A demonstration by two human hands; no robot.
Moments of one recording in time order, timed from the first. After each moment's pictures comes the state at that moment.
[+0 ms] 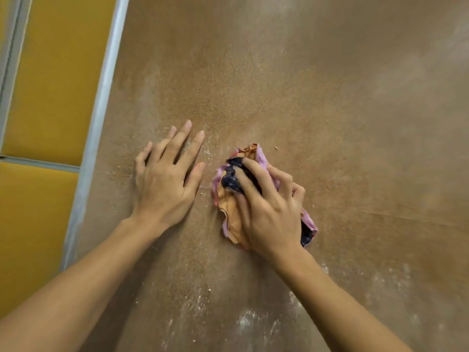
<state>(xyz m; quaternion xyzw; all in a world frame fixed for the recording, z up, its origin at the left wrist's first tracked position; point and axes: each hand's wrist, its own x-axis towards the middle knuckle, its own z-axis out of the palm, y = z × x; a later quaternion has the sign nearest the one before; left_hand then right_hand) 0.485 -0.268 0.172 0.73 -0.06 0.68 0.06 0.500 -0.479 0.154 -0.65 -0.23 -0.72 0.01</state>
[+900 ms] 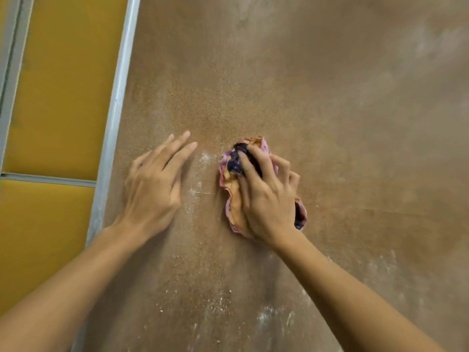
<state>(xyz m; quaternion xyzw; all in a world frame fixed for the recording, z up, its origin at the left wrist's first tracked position) 0.455 -0.222 0.177 0.71 -0.19 0.66 0.11 0.480 -0.445 0.184 -0.70 -0.18 -0.69 0.04</state>
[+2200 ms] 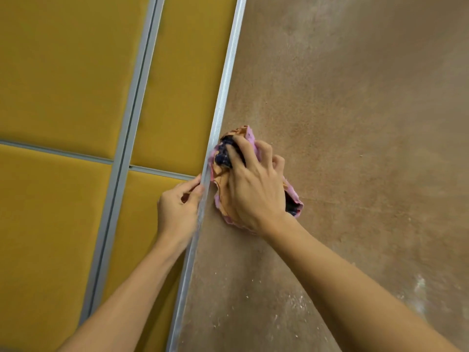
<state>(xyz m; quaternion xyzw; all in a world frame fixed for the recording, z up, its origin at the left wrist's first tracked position) 0.431 -0.136 0.121 0.60 -0.07 0.54 0.59 0.450 -0.280 0.192 -0.74 -0.25 -0.62 -0.03</state>
